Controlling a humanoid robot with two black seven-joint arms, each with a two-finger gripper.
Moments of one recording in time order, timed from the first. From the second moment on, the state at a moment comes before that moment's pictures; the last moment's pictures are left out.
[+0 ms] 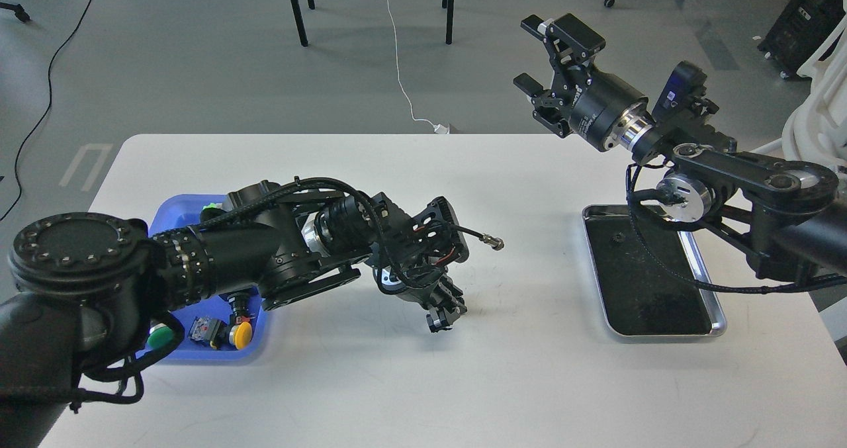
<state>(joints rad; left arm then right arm) -1.13 -0.04 0.03 -0.84 2.10 -0.49 -0.49 1.11 -0.46 0.07 1.01 -0.17 0.10 0.49</state>
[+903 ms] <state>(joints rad) -0.72 0.57 -0.49 -1.09 0.65 -0.44 -0.49 0.92 -0.66 0.03 1.14 -0.68 0.10 0.49</state>
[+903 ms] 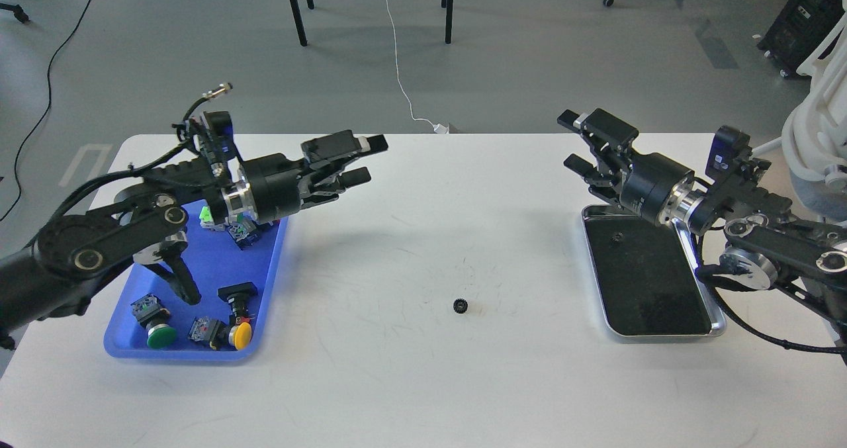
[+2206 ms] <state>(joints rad) -0.14 0.53 -1.13 -1.18 0.58 -0.43 -0.49 1.46 -0.01 -0.85 0.99 -1.25 0.09 0.49</state>
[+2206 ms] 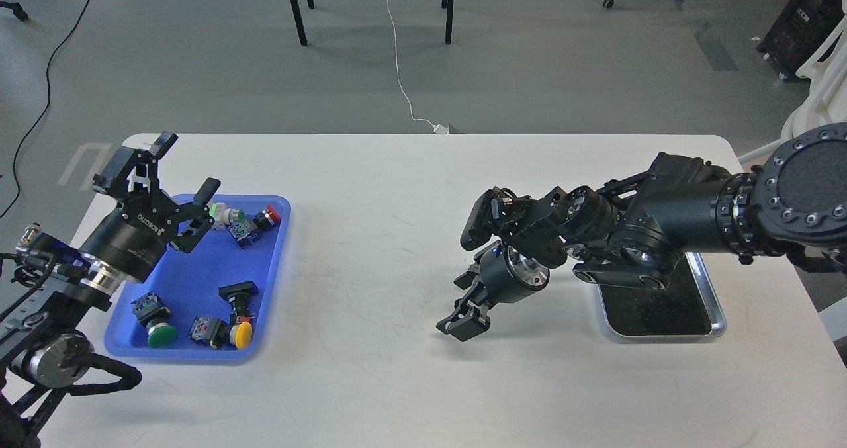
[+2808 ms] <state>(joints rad) -0.14 0.53 -1.13 -1.18 0.58 -0.44 -0.49 1.46 0.00 -0.90 0.97 -1.25 0.08 0.49</state>
